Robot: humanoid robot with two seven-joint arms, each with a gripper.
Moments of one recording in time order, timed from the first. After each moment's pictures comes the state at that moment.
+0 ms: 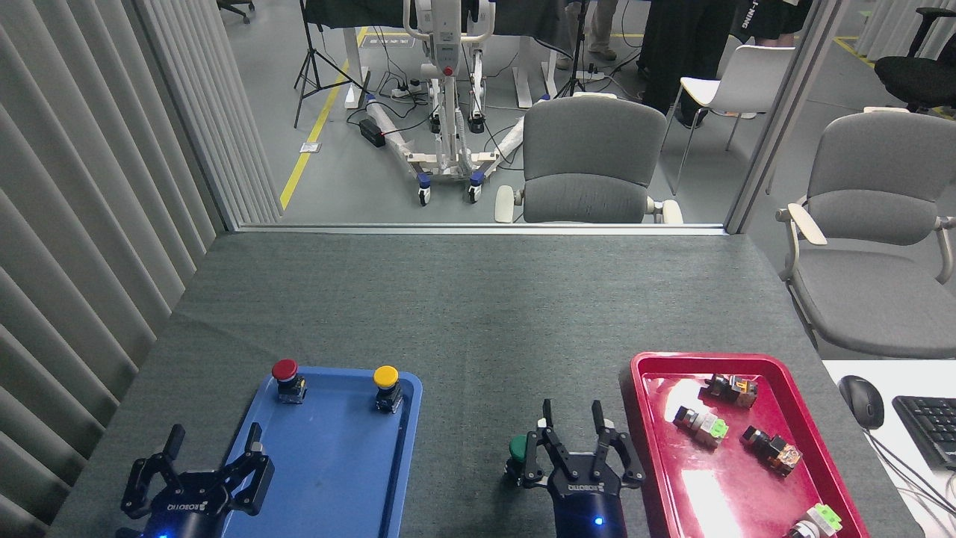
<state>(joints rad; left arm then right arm) 0.13 0.15 0.11 -1.62 -1.39 -0.05 0.14 0.04 0.17 0.27 -1.46 1.57 0.27 -0.21</state>
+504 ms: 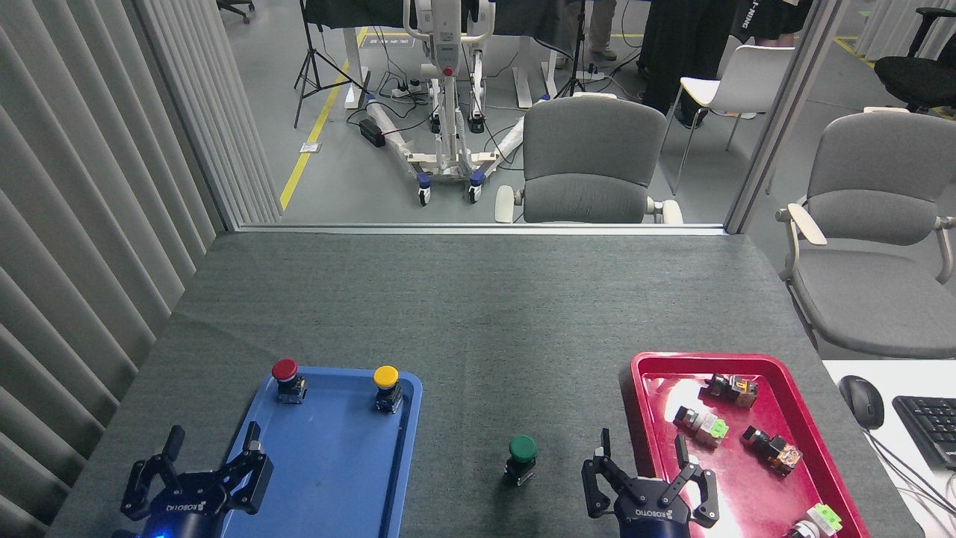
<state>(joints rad) 0.13 0.15 0.11 -1.62 -1.34 -0.05 0.14 0.12 0.09 0.15 -1.51 1.56 0.25 -0.21</state>
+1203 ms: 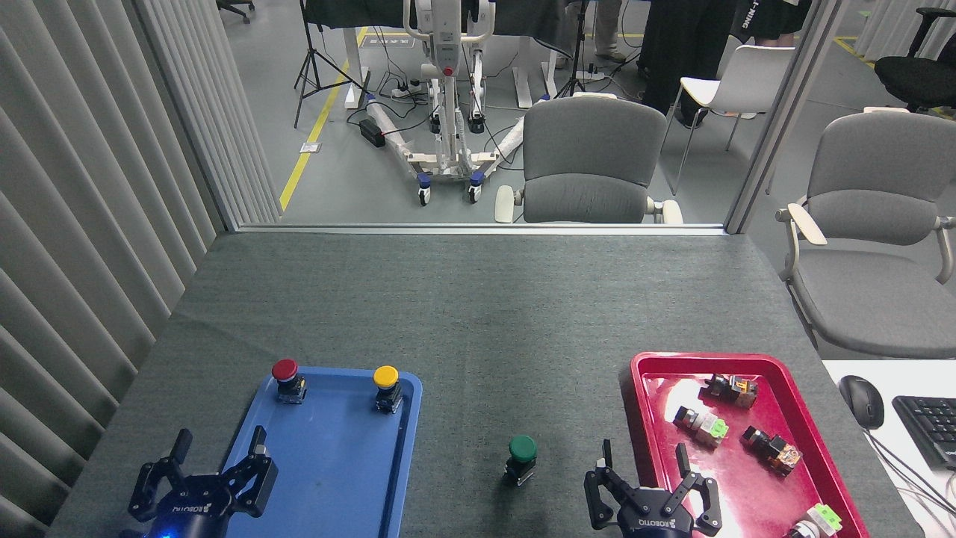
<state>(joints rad) 0.12 0.15 0.11 -1.58 -1.33 -0.08 0.14 0.14 0.06 0.16 -1.51 1.56 0.24 -0.20</state>
